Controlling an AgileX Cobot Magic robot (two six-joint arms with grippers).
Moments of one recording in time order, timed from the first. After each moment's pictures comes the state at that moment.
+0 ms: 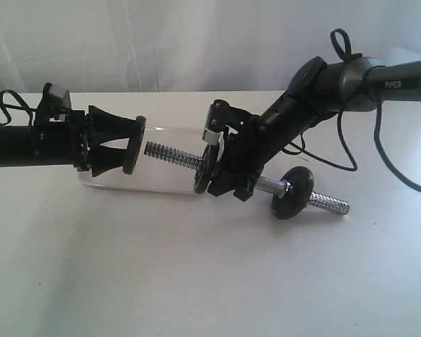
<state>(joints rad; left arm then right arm) -0.04 2.07 -1.14 -1.66 1.31 1.36 0.32 2.19 -1.58 0.80 0.95 -1.61</state>
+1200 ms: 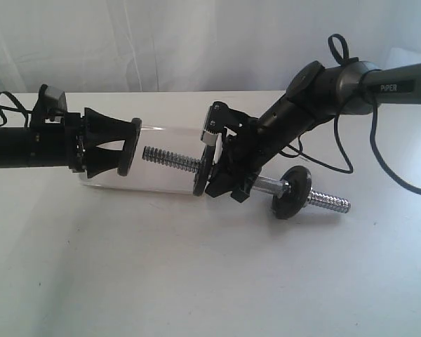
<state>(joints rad) -0.01 2.08 -1.14 -1.64 1.31 1.37 0.32 2.20 -1.58 0.82 0.94 -1.61</state>
